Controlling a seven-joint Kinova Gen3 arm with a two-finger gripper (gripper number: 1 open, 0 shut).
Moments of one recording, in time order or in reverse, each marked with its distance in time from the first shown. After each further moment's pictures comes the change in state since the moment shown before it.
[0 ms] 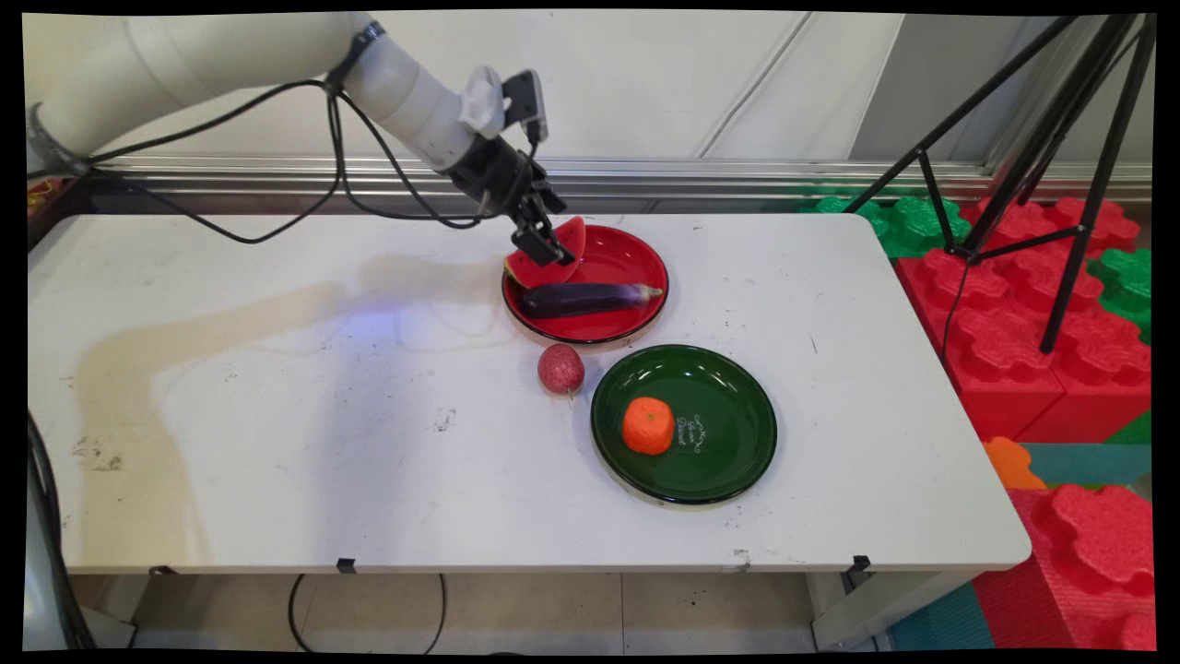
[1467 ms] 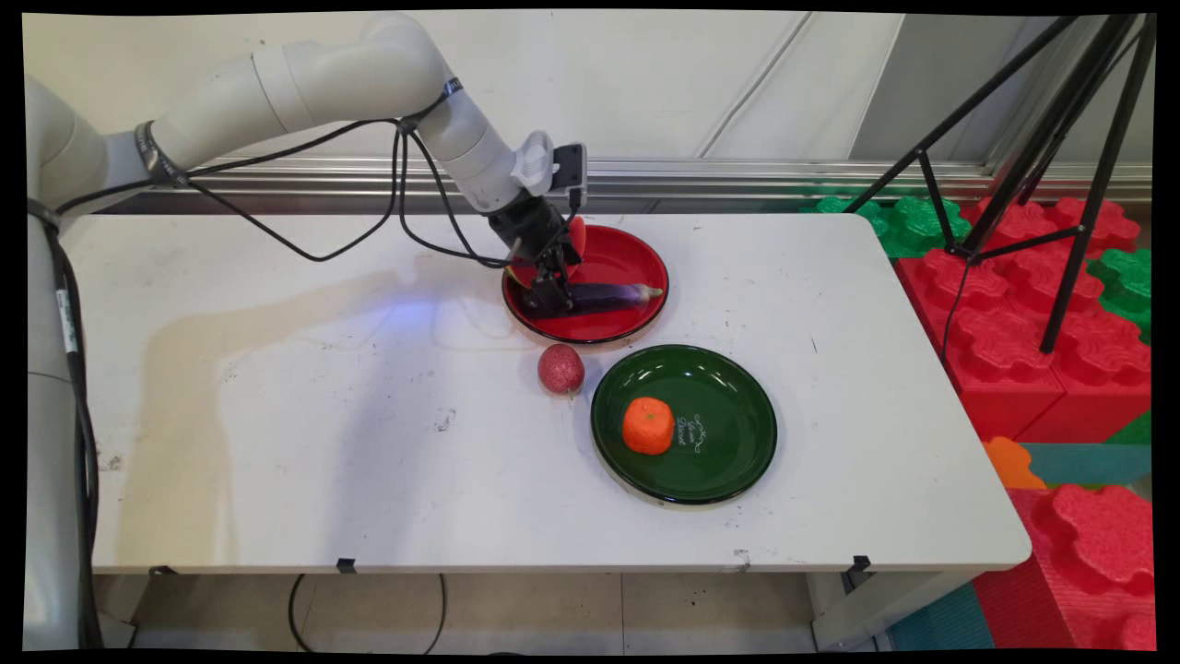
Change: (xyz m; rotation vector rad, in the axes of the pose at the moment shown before) arm 0.002 -0.004 0.082 -0.118 -0.153 0.086
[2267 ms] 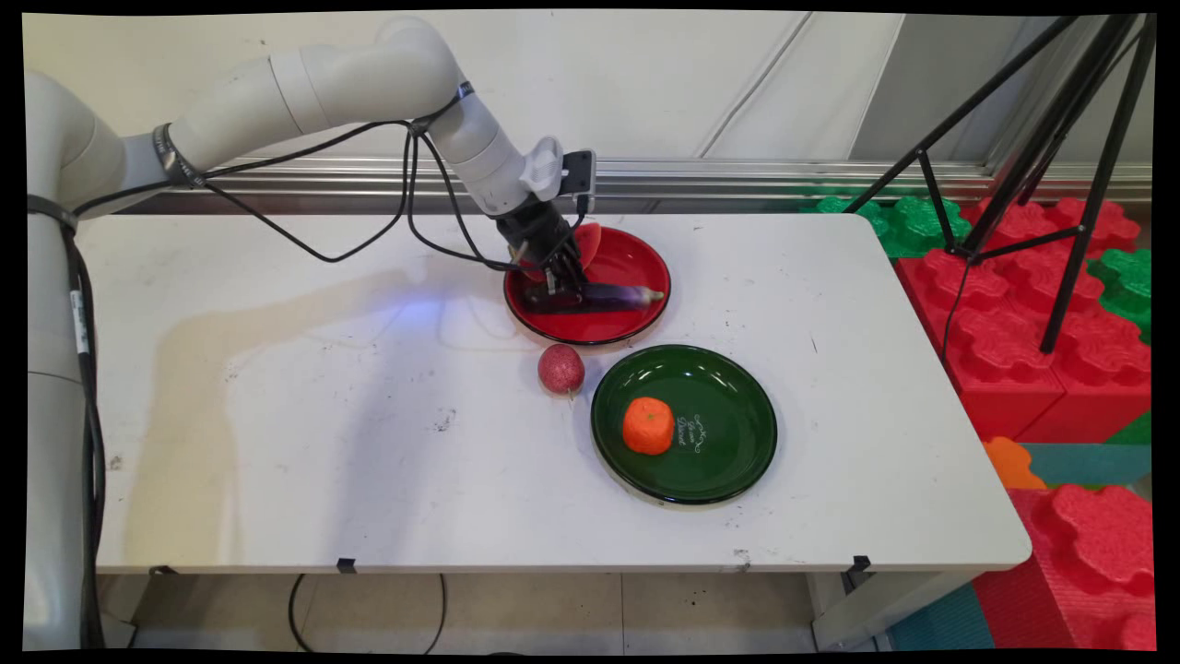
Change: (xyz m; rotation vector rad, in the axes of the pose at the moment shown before) arm 0.006 -0.001 0.010 -0.027 -0.010 0.030
